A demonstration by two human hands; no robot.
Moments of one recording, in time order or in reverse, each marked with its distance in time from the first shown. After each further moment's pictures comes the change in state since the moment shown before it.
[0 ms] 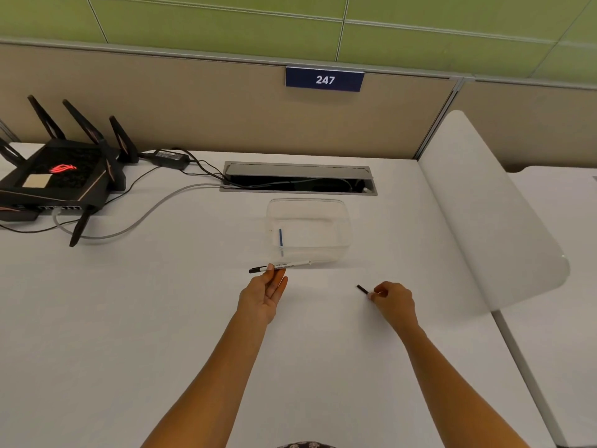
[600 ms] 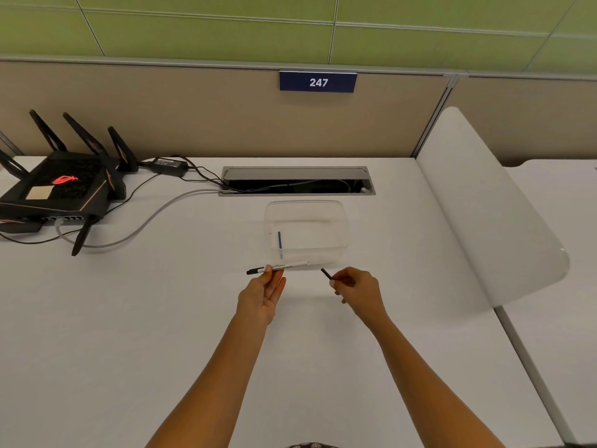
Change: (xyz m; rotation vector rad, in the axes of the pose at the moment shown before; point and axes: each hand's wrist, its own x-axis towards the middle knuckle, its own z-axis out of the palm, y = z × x) left_hand -0.001 0.000 0.003 0.013 0.019 0.033; right_hand -0.041 -0.071 0.014 0.435 -0.105 -0.202
